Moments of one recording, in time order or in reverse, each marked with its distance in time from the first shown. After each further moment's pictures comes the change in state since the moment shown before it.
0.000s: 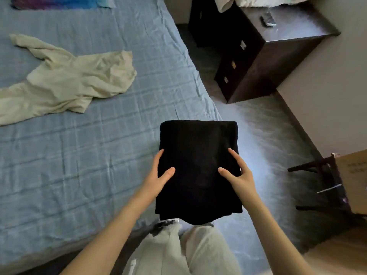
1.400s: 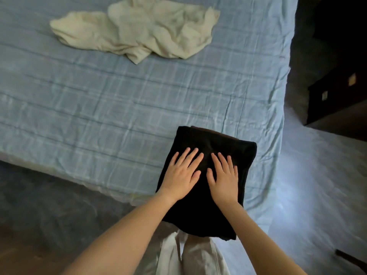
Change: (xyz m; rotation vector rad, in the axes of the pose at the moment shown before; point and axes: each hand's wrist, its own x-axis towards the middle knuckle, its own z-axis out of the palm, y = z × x) left_hand 0.120 -0.080 0.086 1.144 0.294 0.013; right_hand 0.179 0.091 0.075 -0.954 -0.495 -0.456
